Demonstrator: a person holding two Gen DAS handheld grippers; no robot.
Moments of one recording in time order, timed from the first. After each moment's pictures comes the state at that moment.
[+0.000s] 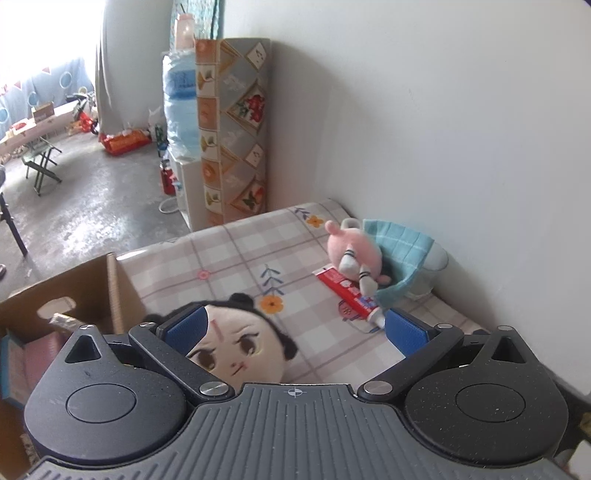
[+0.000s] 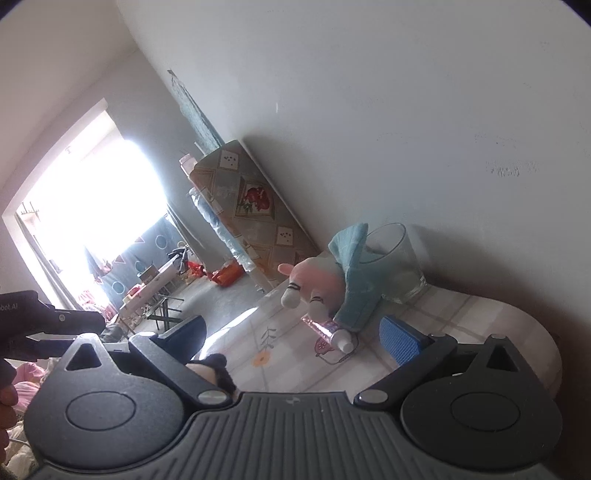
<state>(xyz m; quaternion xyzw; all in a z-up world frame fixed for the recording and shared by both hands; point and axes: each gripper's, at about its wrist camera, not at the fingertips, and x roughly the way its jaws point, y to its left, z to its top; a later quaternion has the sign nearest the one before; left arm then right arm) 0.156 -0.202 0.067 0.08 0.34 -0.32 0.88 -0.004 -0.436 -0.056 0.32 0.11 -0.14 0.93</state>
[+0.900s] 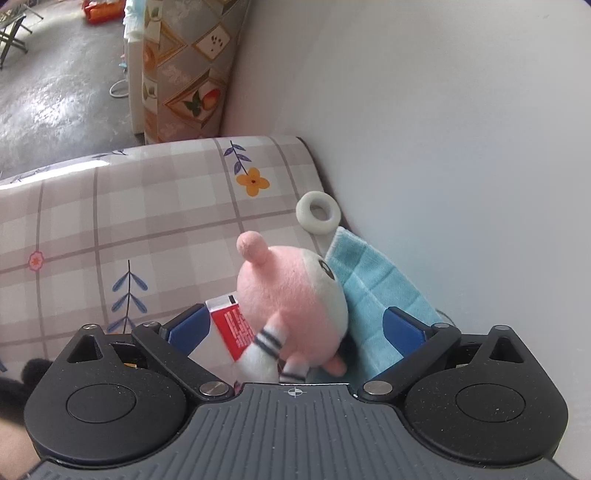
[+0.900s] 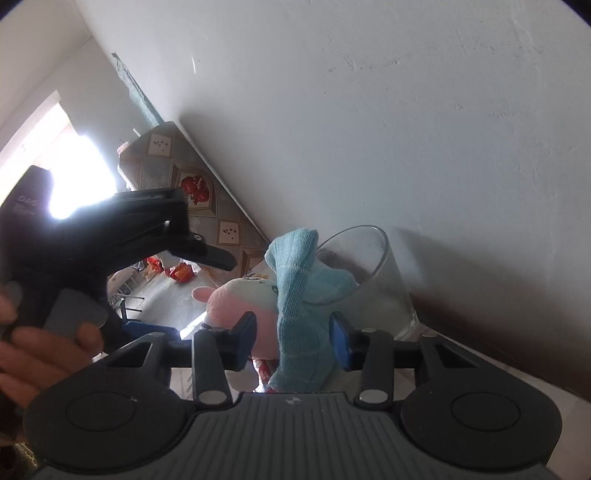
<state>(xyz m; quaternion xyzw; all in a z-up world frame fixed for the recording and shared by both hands) 0.311 -0.401 -0.022 -0.01 0.53 -0.30 0.79 0.115 -0.510 -0.103 0.34 0.15 -0.18 0.91</state>
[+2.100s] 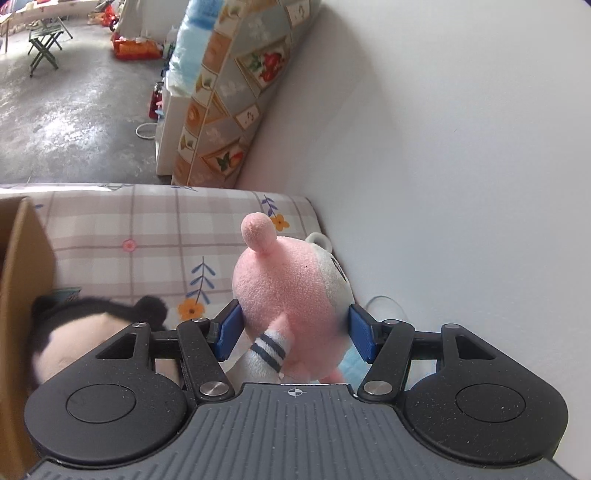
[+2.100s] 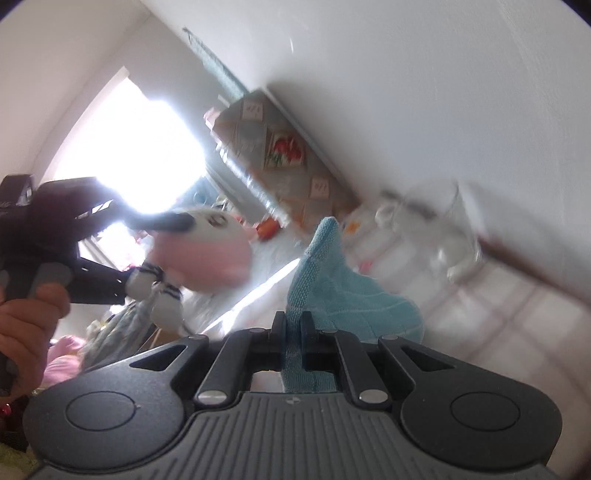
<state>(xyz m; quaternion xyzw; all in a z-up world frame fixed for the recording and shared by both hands) 0.230 -0.267 0.067 -0.09 0.45 -0.31 0.83 0.032 -0.461 -0.073 0.37 0.18 -0.01 0.91</state>
